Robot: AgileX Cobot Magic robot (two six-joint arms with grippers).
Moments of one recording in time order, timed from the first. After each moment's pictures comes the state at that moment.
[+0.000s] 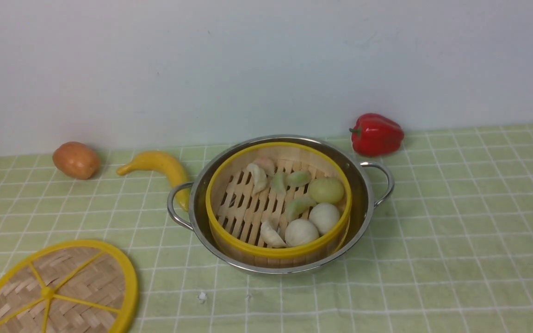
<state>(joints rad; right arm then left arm) 0.20 0.36 -0.21 -0.02 0.22 0.12 0.04 0.00 0.01 -0.26 0.37 0.36</state>
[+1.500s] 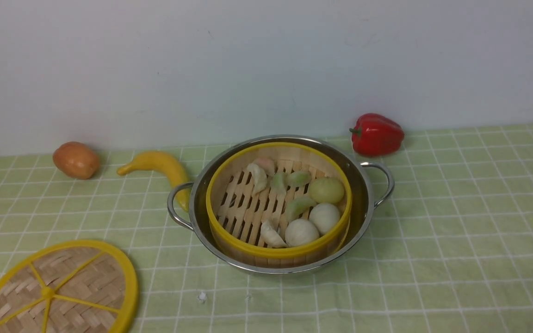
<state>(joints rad) 0.12 0.01 0.01 0.02 0.34 0.14 0.04 0.00 0.01 -0.27 0.36 0.36</state>
